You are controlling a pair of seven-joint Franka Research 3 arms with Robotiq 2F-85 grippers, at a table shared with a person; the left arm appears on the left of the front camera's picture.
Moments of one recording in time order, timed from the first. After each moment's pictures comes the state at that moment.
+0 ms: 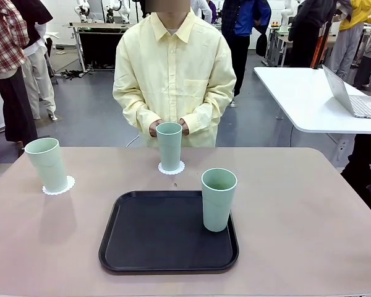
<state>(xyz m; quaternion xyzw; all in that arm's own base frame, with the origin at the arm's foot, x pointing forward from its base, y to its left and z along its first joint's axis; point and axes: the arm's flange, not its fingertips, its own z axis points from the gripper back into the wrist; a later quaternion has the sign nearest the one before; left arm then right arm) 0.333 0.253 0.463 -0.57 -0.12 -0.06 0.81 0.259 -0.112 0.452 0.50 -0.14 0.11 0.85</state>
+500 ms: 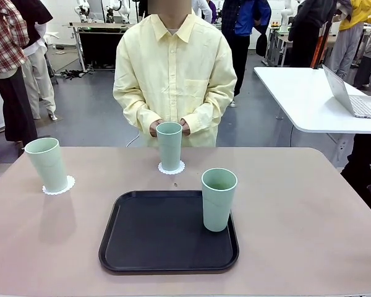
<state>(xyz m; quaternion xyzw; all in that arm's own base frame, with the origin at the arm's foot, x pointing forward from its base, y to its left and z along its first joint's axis) 0.344 0.283 0.459 -0.59 -0.10 -0.05 0.80 0.259 -0.112 0.452 0.50 -0.14 0.11 0.85</state>
